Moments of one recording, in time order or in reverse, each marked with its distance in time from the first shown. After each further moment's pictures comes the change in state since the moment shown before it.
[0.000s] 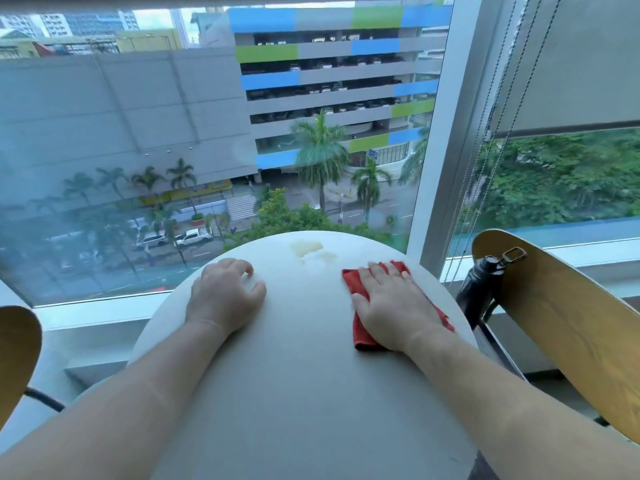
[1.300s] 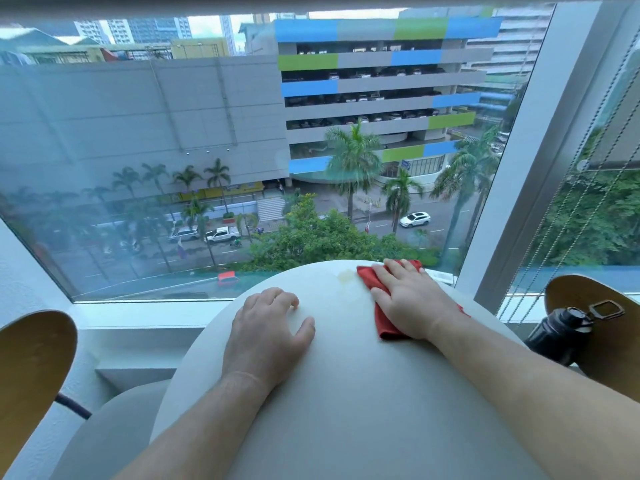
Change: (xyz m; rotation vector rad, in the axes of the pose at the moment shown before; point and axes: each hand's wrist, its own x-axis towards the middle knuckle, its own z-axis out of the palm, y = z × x) left_hand 0.007 -0.011 0.005 -0.028 0.046 0.033; right_hand 0.134 -0.022 0.005 -0.013 -0.006 -0.138
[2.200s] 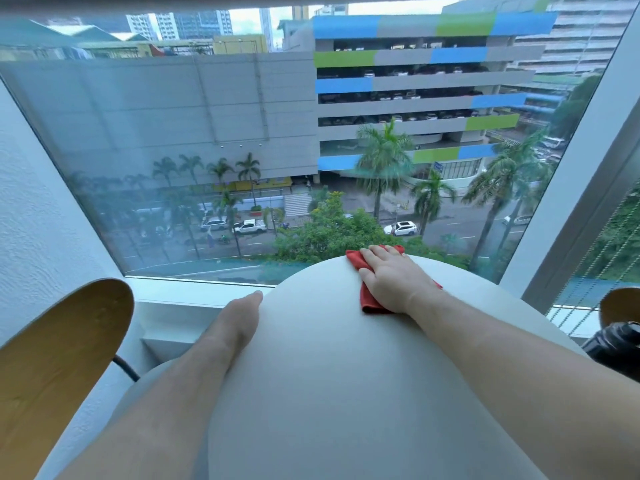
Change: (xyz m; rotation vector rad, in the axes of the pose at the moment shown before) left_hand 0.000 -0.093 -0.048 -0.563 -0.198 -0.689; right_hand 0.054 -0.086 0.011 0.015 -0.042 -0.130
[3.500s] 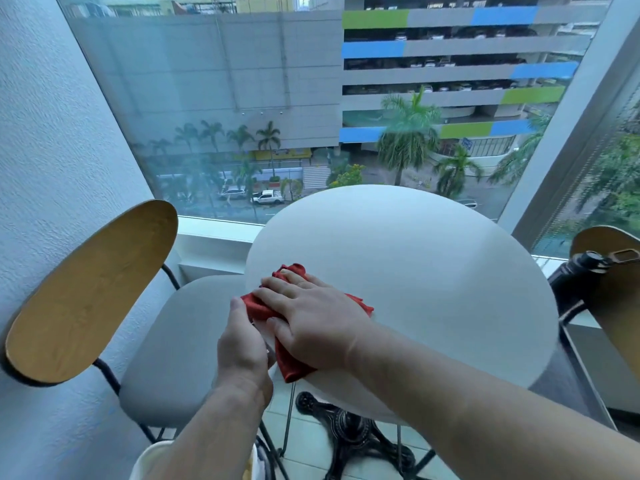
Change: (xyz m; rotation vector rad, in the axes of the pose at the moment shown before) left_hand -0.244 -0.096 0.050 -0.981 0.258 -0.180; right_hand -0.259 -0.159 0.038 0.087 -0.010 -0.588
